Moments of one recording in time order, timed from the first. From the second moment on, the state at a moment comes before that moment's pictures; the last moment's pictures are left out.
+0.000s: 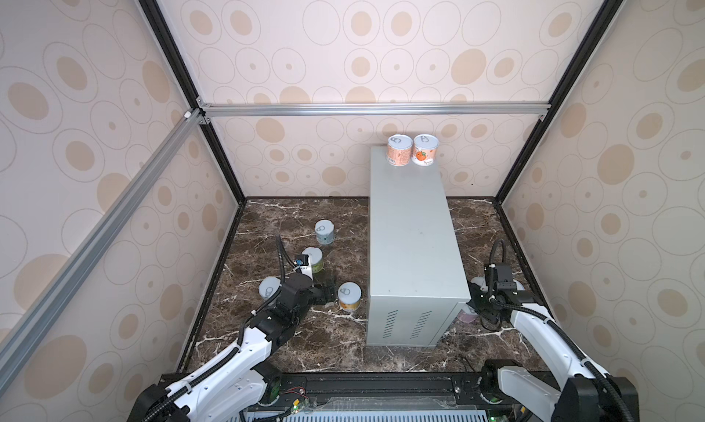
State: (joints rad) left arm -0.56 0.87 0.41 -0.06 -0.23 -0.47; right arm 0.00 1.05 0.57 -0.63 -0.09 0.60
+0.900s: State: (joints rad) left arm -0.56 0.83 0.39 -0.06 -0.24 -0.48; right arm 0.22 1.10 0.63 -0.63 0.07 0.52
